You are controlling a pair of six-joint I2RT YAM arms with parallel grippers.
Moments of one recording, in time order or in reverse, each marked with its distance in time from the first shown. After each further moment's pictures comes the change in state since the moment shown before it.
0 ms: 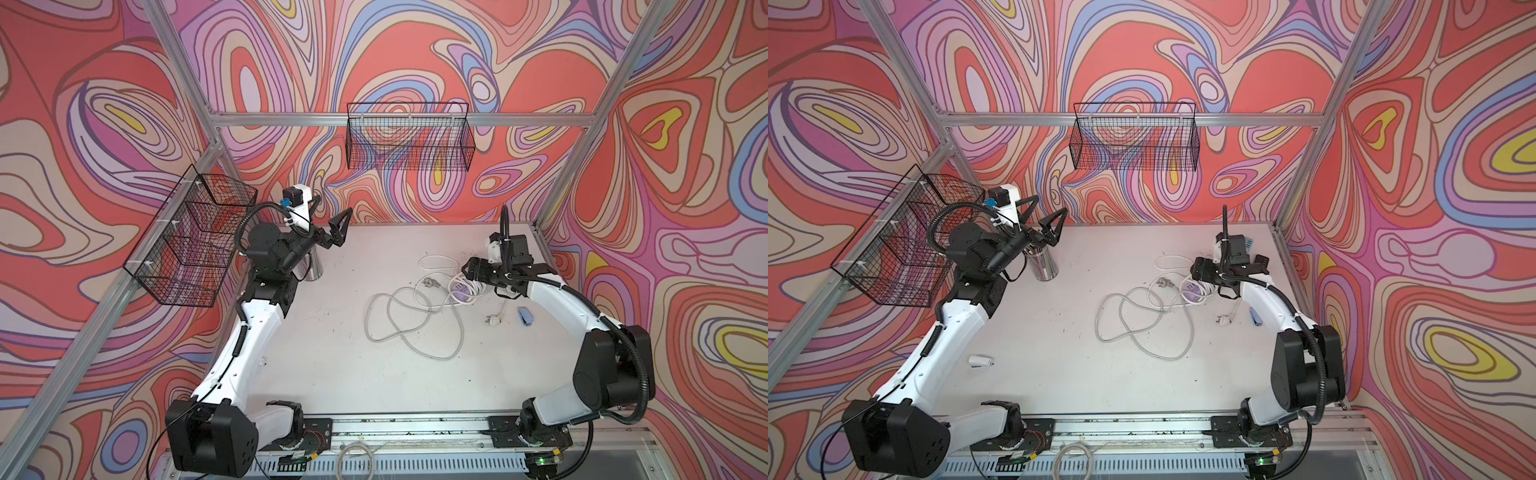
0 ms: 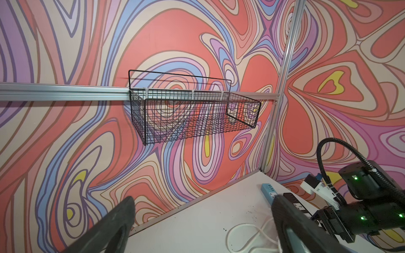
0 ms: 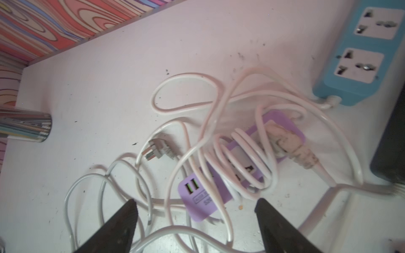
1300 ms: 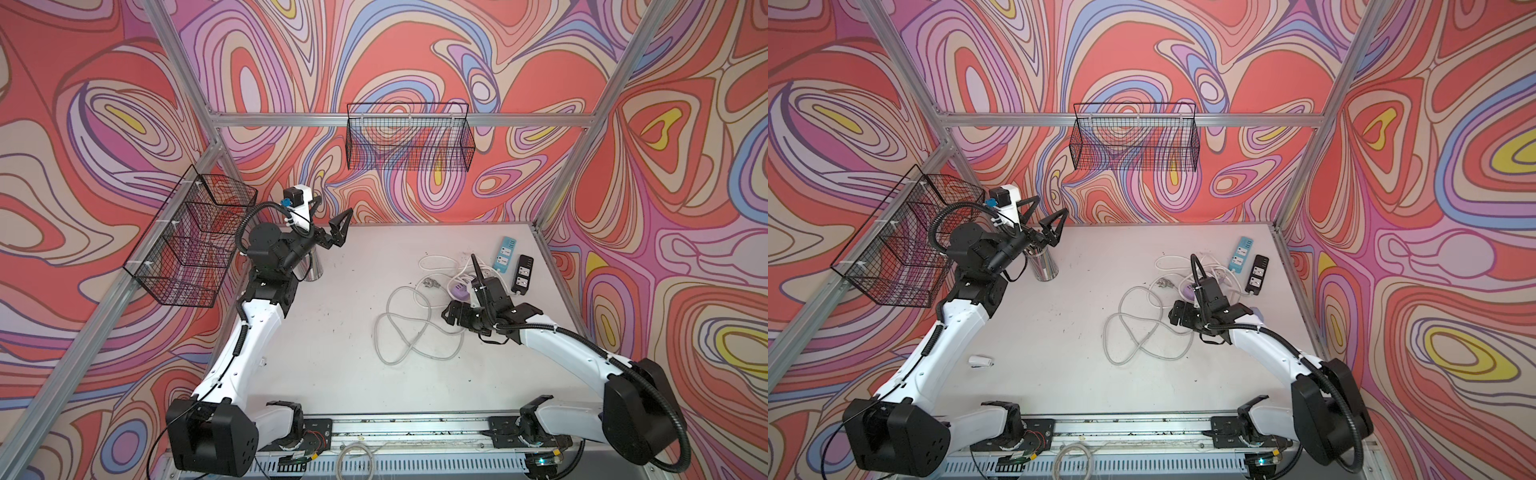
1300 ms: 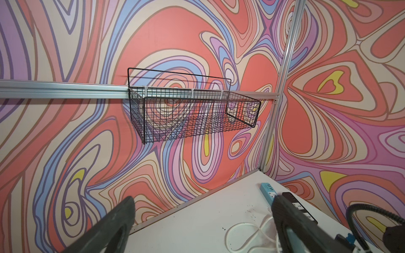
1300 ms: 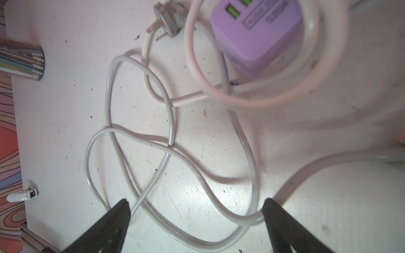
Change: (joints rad) left arm 0.000 0.003 0.000 0.000 0.000 -0.002; right arm 0.253 -0.275 -0.346 -0.045 0.086 0.322
